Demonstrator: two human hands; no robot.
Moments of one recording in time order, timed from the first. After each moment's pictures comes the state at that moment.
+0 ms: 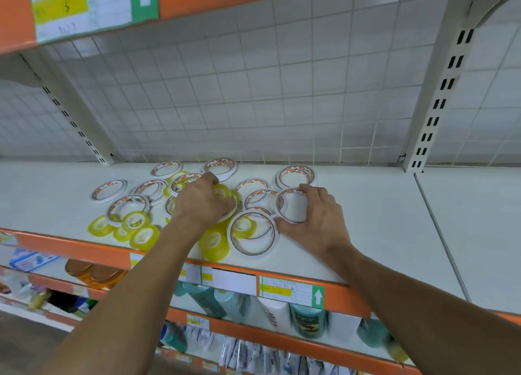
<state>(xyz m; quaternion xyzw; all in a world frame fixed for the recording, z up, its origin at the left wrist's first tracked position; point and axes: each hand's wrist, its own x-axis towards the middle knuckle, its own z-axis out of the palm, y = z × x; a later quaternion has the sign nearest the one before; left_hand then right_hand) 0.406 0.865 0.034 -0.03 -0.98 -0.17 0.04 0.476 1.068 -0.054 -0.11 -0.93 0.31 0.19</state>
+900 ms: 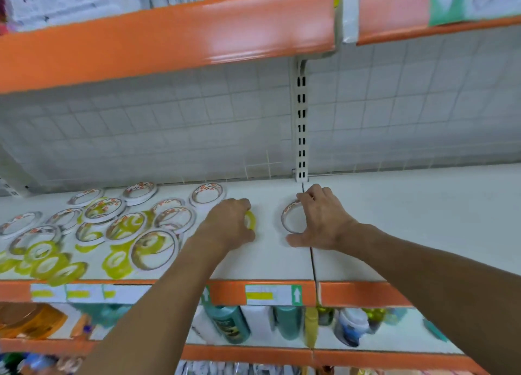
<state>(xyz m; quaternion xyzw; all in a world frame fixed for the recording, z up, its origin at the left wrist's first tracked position) 0.510 1.058 0.035 -0.28 -0.96 -0.06 -0.06 0.592 1.249 0.004 -0.06 -0.99 0.12 0.04</state>
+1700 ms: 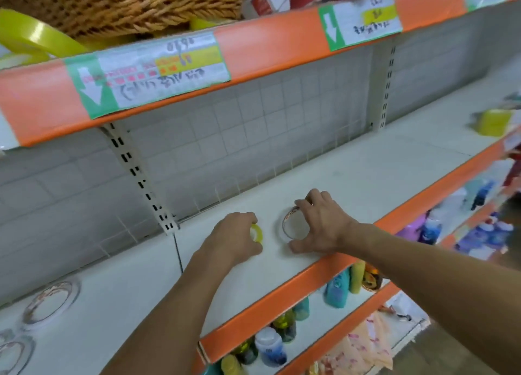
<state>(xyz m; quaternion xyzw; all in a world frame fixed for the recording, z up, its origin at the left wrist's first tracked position) 0.601 1.277 0.038 -0.51 -0.85 -0.05 -0.09 0.760 1.404 0.014 -0.31 -0.94 0.10 0.06</state>
